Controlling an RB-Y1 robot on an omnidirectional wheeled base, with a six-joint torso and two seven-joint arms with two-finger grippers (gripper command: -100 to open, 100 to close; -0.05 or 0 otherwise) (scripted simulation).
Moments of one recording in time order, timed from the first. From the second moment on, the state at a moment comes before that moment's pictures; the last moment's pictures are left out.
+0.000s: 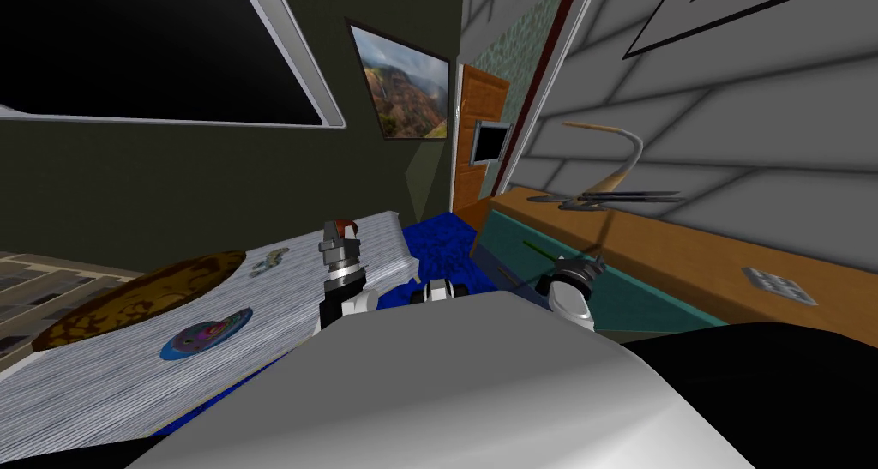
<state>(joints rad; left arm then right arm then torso) 0.52 -0.01 0.04 -2.23 0.06 -0.50 -0.14 0.34 -0.12 -0.70 -1.62 1.73 0.31 0.54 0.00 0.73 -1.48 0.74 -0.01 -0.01</state>
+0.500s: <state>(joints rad) 0.52 -0.01 0.04 -2.23 0.06 -0.50 -0.14 0.36 -0.12 -0.75 -1.61 1.63 0.31 0.60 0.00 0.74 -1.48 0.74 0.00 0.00</state>
